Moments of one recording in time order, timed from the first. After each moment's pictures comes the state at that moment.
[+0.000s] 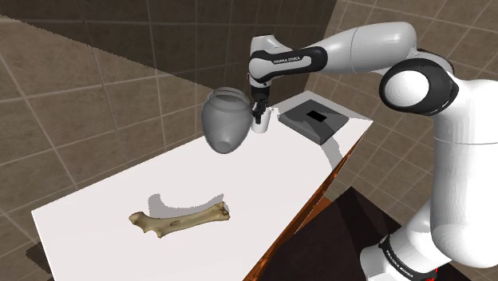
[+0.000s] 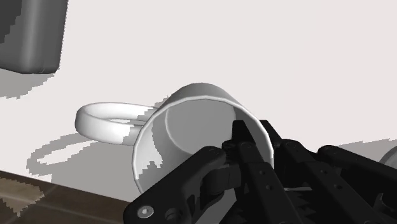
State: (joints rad) arm 0.09 0.58 -0.02 -1.43 -0.07 1.85 -0.33
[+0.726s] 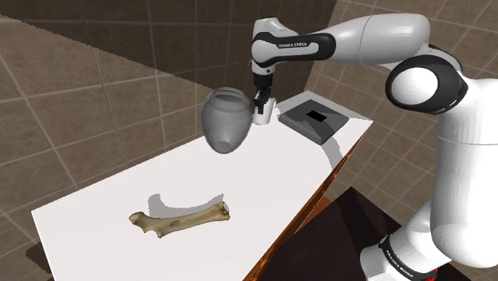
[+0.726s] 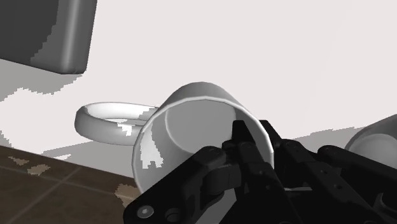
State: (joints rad) arm 0.09 0.54 -0.02 -1.35 -0.07 1.74 -0.34
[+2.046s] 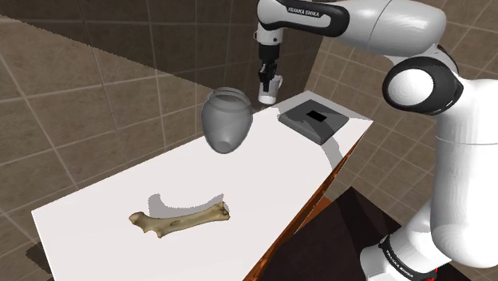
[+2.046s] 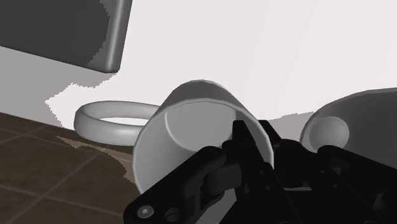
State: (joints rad) arm 0.09 0.56 -0.02 -1.06 -0.07 1.47 -0.36
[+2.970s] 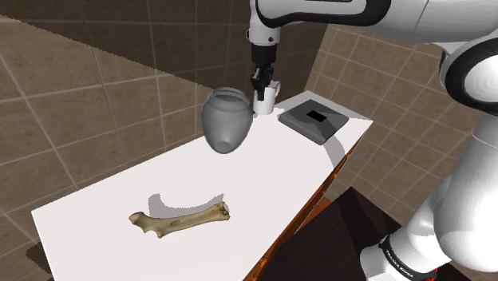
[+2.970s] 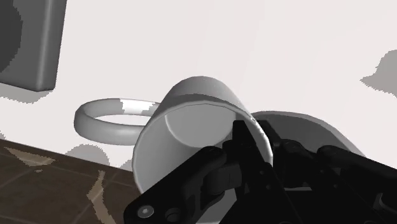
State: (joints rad) arm 0.22 0.29 0.04 -1.41 -0.06 1.54 -0.17
